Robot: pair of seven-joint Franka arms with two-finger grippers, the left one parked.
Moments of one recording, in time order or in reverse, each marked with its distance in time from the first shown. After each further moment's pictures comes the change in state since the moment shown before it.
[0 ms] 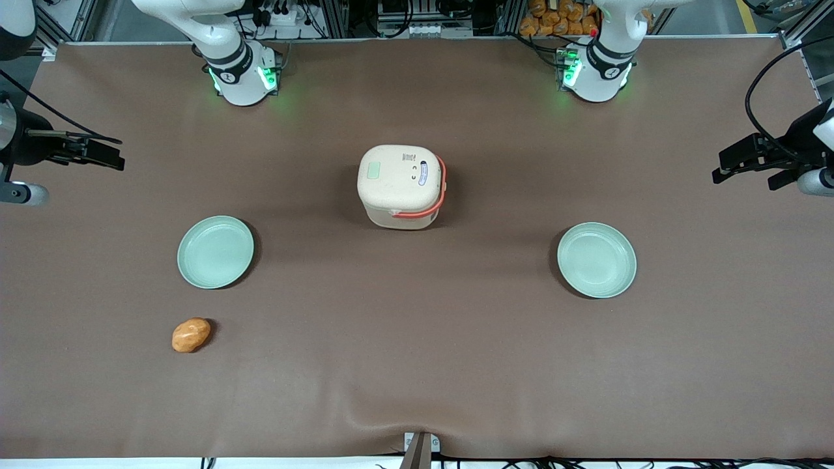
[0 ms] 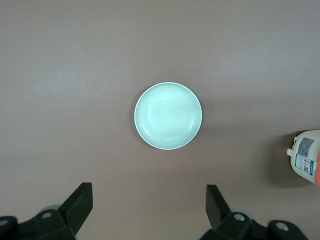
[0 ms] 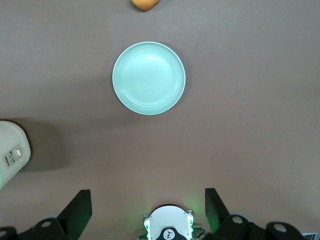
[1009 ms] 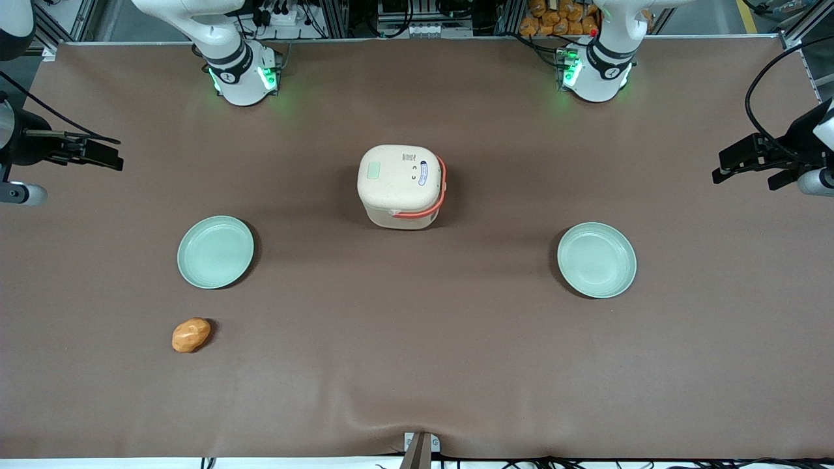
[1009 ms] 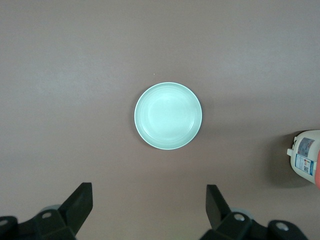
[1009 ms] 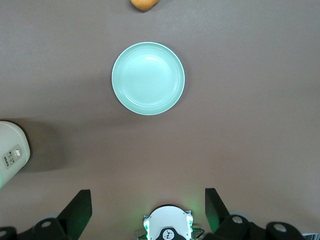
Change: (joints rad) arm 0.000 0.000 -0.004 0.000 0.000 0.001 -0.004
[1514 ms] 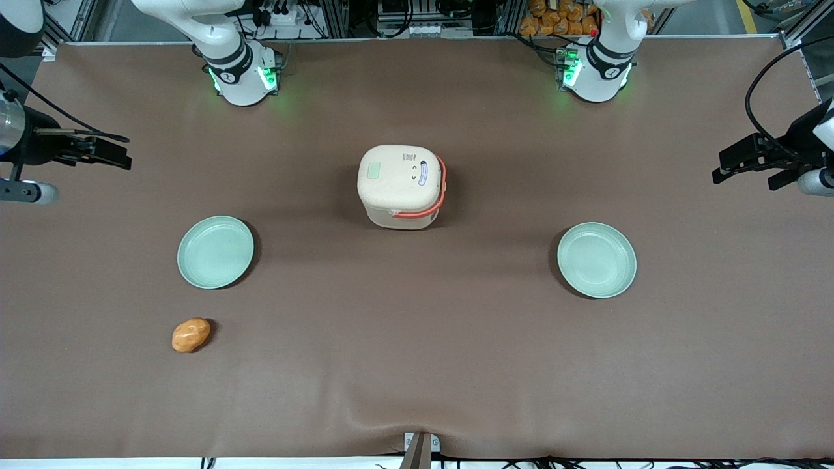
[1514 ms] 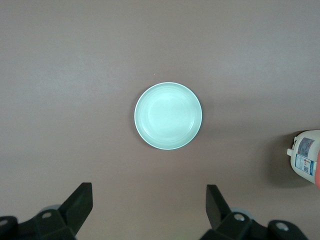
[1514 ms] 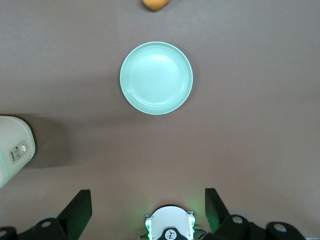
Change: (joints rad) arm 0.022 0.000 0.012 0.003 0.017 0.000 -0.002
